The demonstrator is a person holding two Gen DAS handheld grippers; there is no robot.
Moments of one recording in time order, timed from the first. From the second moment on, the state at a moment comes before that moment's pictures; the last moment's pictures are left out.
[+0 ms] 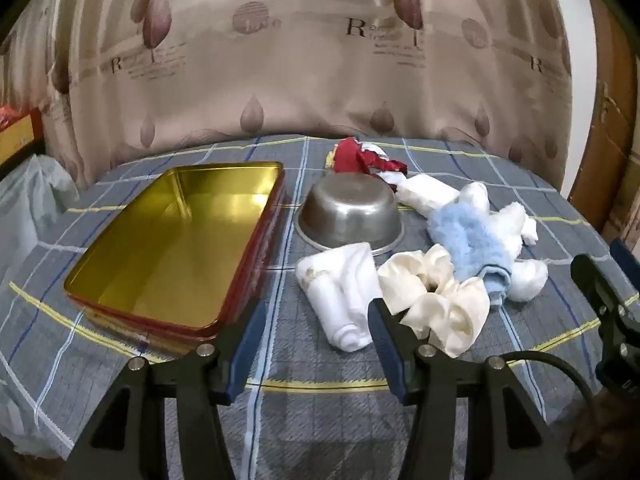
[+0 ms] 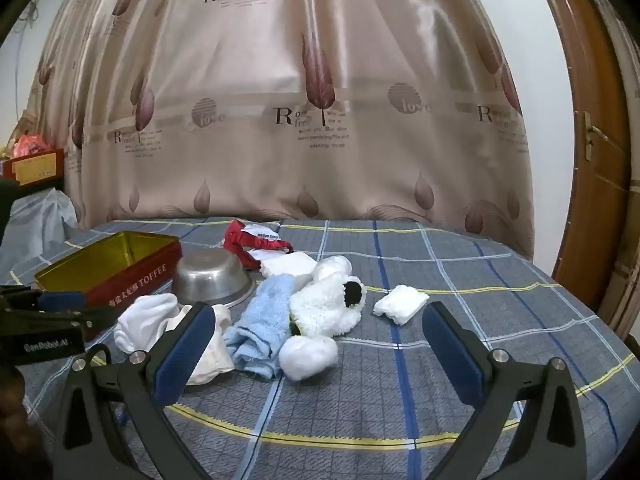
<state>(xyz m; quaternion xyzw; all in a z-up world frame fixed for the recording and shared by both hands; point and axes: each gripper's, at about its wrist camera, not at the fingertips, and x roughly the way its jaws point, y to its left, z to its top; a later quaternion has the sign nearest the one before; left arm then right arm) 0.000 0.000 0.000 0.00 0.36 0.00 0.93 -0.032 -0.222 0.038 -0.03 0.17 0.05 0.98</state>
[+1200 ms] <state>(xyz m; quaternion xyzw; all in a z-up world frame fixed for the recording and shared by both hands) 0.037 -0.001 -0.011 -0.02 0.41 -0.04 0.91 -0.022 -0.232 0.032 0.00 0.19 0.07 0.98</state>
